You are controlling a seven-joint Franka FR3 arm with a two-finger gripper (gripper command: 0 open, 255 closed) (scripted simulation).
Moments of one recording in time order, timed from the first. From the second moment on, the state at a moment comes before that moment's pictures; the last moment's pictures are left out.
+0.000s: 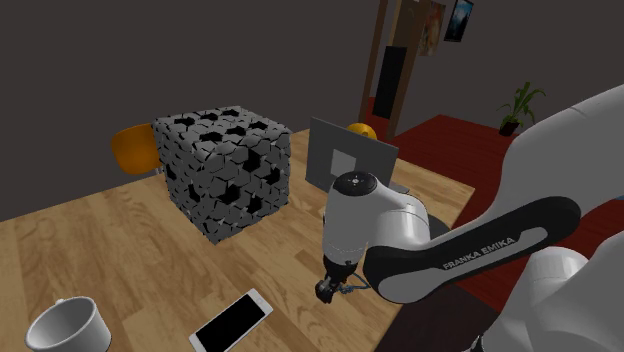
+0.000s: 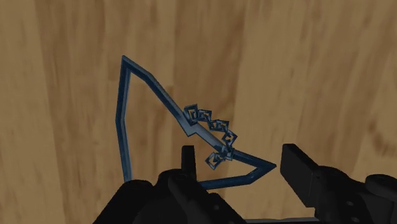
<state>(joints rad) 0.15 -0.30 0.40 -2.70 -0.02 2.41 0.42</state>
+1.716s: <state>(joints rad) 0.18 -0.46 0.35 -2.59 0.03 2.15 0.36</state>
